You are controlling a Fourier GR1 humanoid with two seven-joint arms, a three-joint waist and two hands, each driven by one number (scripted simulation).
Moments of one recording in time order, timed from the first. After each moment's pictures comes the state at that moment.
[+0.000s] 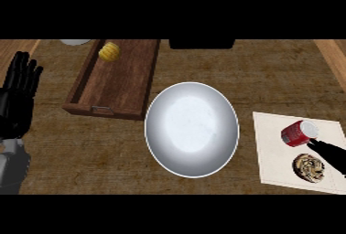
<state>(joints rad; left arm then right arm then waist) -0.24 0.38 0.13 -1.49 0.21 0.11 -0.03 0.27 -0.69 -0.03 -1.67 0.69 0.32 -0.25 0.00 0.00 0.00</state>
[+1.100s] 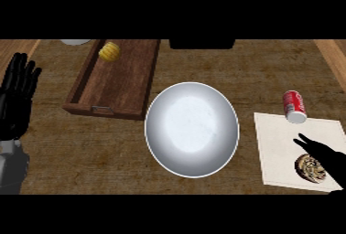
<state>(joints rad) -0.23 0.33 0.20 -1.50 0.17 0.04 -0.01 0.09 -0.53 -0.05 -1.33 0.93 0.27 -0.31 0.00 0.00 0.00</state>
